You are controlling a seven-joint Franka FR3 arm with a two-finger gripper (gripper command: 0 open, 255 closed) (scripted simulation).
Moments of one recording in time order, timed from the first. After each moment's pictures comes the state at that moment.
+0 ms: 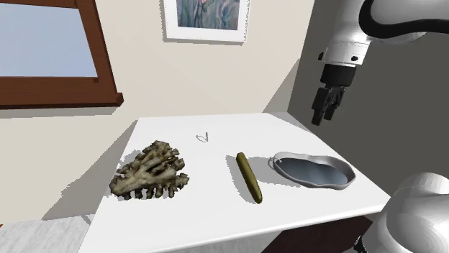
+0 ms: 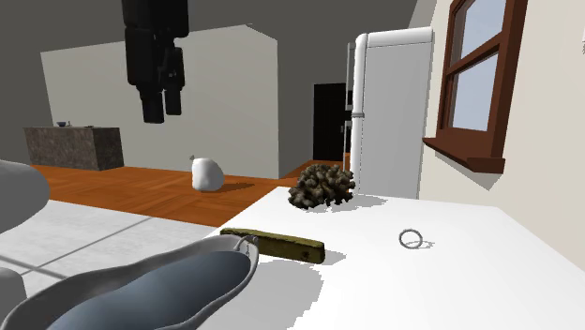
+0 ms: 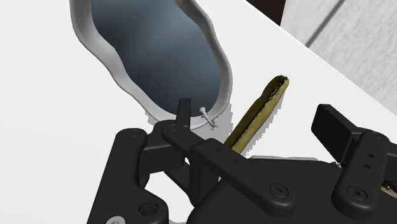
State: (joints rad) arm -0.02 -0.82 0.00 -2.31 0.12 1.43 -0.06
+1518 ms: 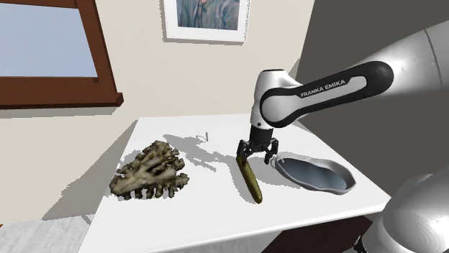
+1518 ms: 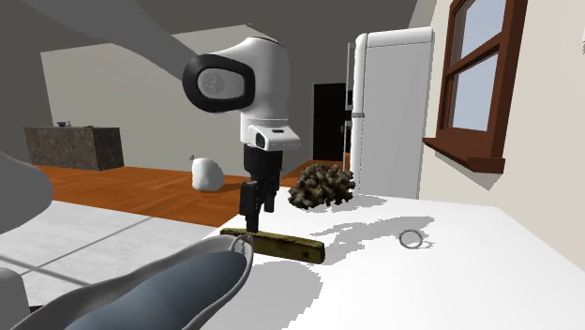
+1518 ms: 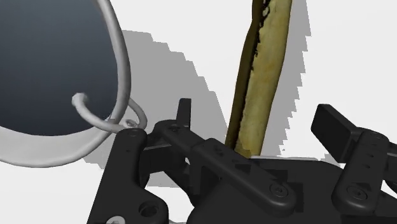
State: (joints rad) arm -0.10 -0.31 0.35 -2.46 0.23 2.13 0.50
